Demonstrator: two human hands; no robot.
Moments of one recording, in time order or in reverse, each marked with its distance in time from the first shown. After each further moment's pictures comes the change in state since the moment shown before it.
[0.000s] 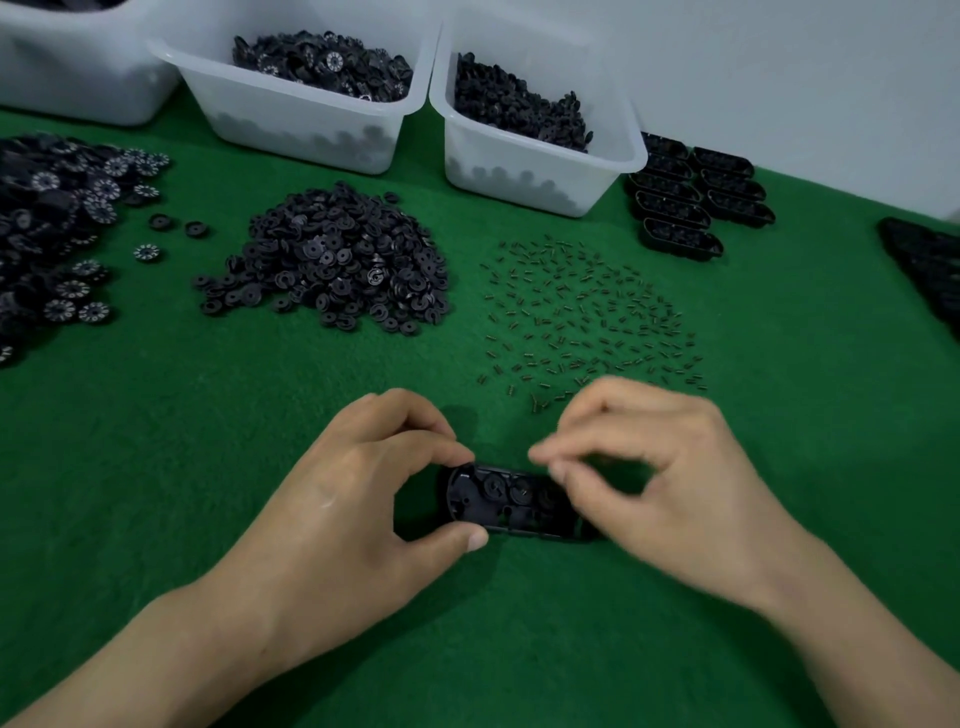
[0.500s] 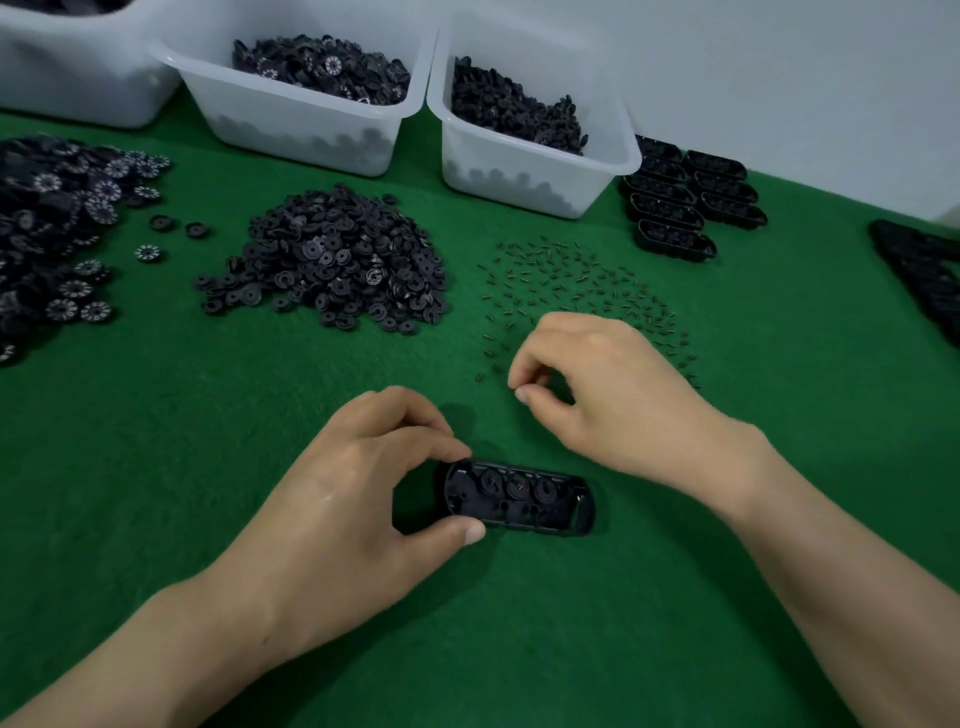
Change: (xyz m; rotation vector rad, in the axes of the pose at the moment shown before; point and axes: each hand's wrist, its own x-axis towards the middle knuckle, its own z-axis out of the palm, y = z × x) left_hand 0.001 0.000 0.000 -0.005 0.005 0.012; right_hand 0.052 0.007 0.002 -0.341 -0.150 -0.034
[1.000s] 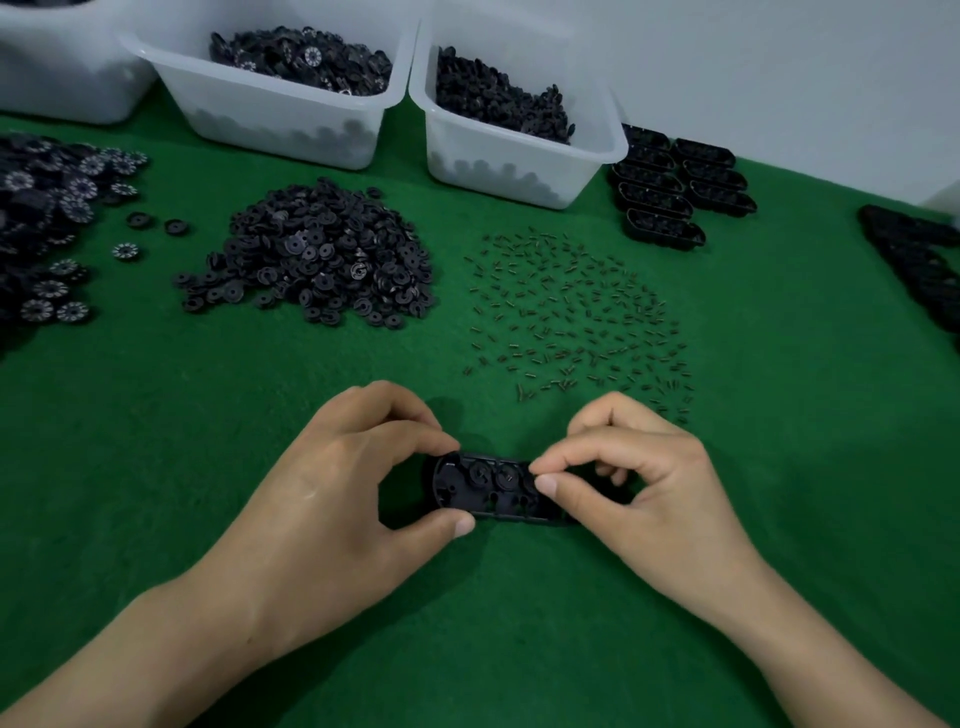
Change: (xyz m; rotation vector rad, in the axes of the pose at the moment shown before) left_hand -0.001 -0.001 0.001 0.021 0.003 -0.002; right_hand -0.070 -0.005 0.033 0.643 0.287 0.198
